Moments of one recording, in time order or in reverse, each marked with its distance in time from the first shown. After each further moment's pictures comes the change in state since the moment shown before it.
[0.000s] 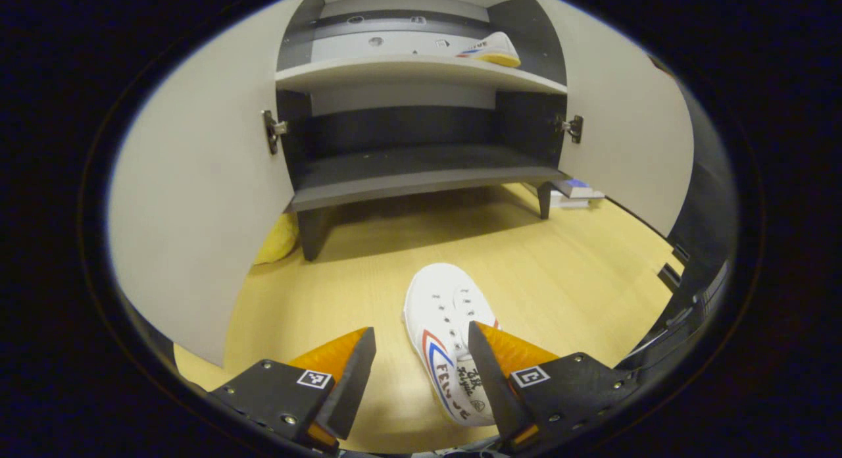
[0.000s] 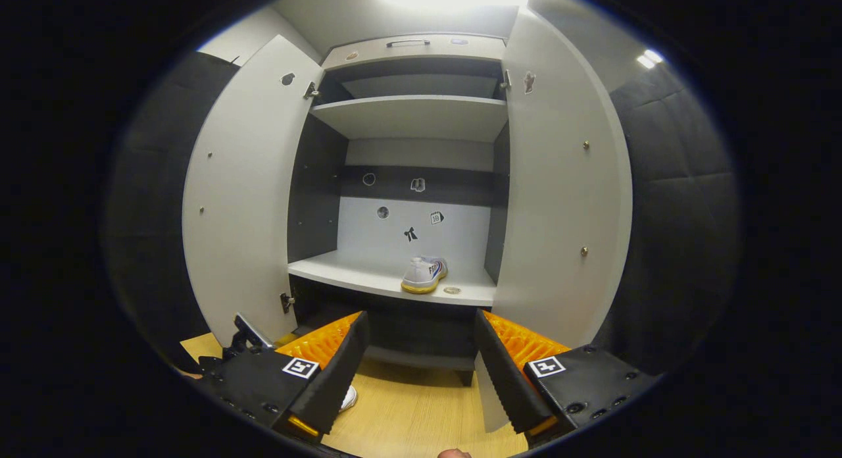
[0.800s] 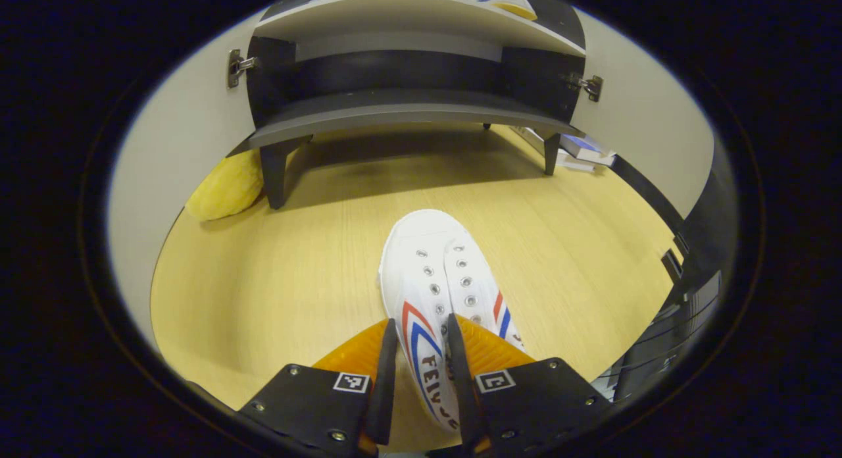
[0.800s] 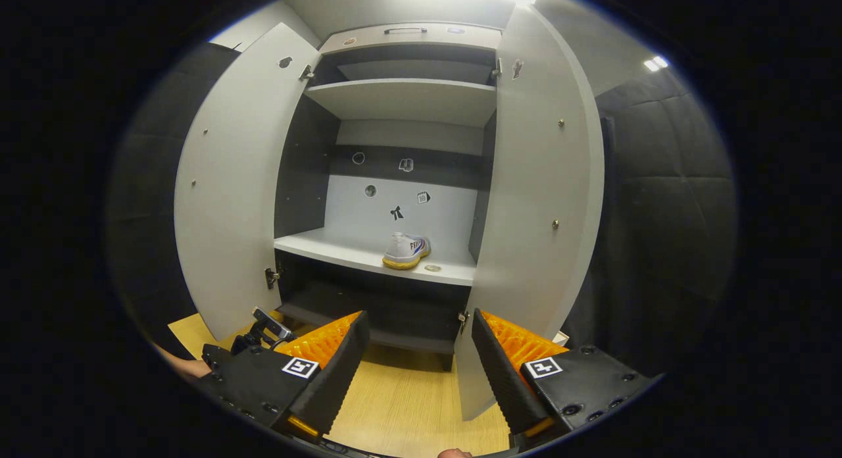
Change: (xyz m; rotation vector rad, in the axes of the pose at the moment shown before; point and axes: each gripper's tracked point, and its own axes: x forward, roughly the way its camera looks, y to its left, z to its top) left arm 0.030 -0.013 -0.040 -0.064 0.212 -0.050; right arm -0.013 -0.022 -0.026 -0.025 0.076 -0.038
